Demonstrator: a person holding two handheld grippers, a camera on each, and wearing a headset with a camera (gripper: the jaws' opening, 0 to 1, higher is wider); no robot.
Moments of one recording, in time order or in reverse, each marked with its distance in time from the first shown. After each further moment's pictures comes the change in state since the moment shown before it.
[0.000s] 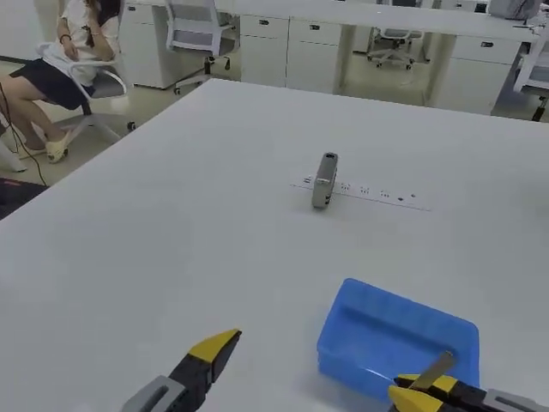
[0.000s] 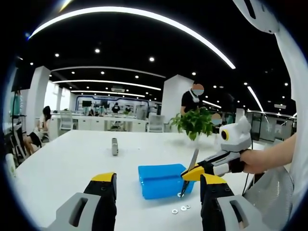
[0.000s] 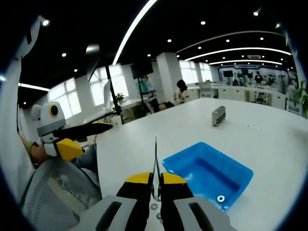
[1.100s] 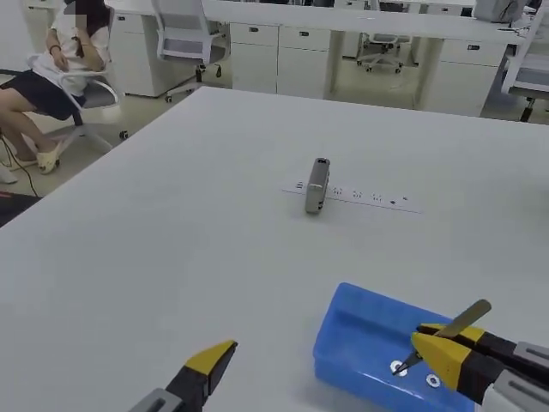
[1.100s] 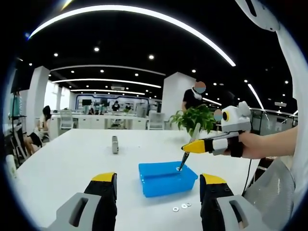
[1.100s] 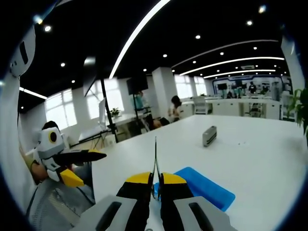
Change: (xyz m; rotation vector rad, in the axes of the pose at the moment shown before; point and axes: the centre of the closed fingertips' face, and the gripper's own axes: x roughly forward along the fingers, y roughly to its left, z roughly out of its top) left arm 0.001 0.001 -0.004 0.009 0.021 0.005; right arm -0.014 -0.022 0.053 -0.005 -0.137 -0.052
